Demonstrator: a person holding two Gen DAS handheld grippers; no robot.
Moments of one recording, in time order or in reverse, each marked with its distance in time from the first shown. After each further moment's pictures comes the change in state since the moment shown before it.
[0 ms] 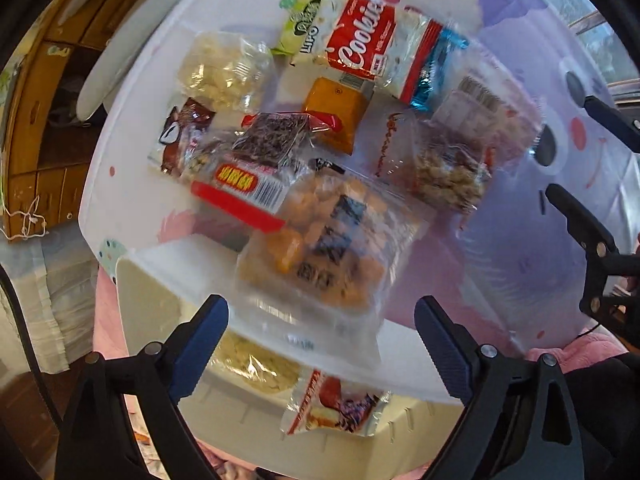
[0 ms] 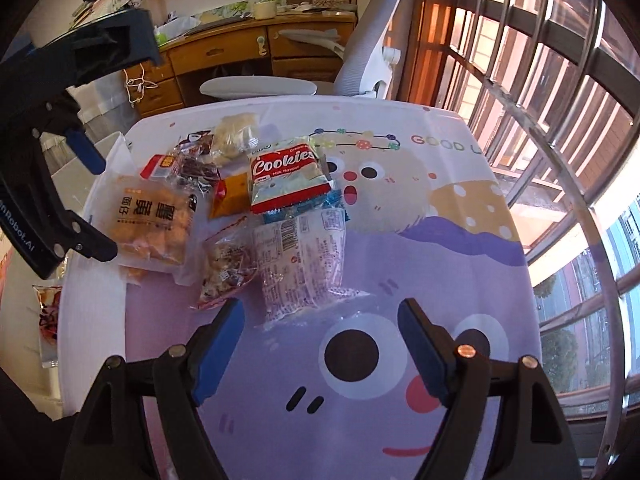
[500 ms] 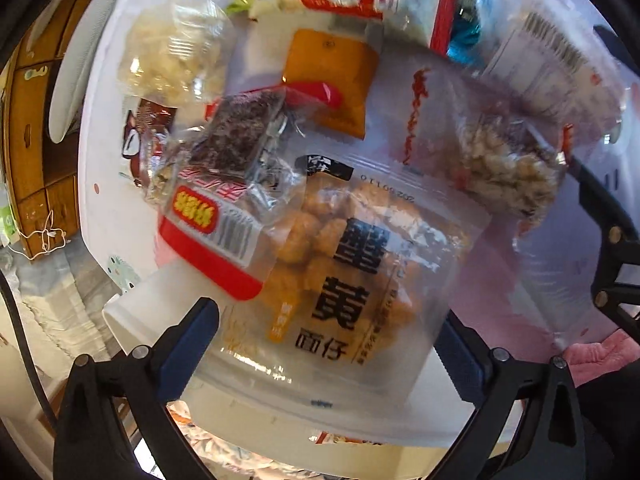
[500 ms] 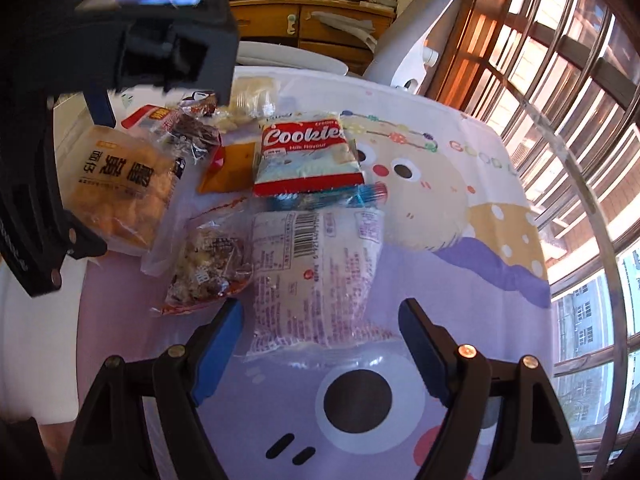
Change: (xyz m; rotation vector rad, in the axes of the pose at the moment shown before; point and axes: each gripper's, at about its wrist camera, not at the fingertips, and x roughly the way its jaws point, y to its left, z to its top) left arm 0.053 -0.013 0.033 0.093 0.180 0.123; right arm 0.052 0.015 0.004 -0.157 0.029 -0.030
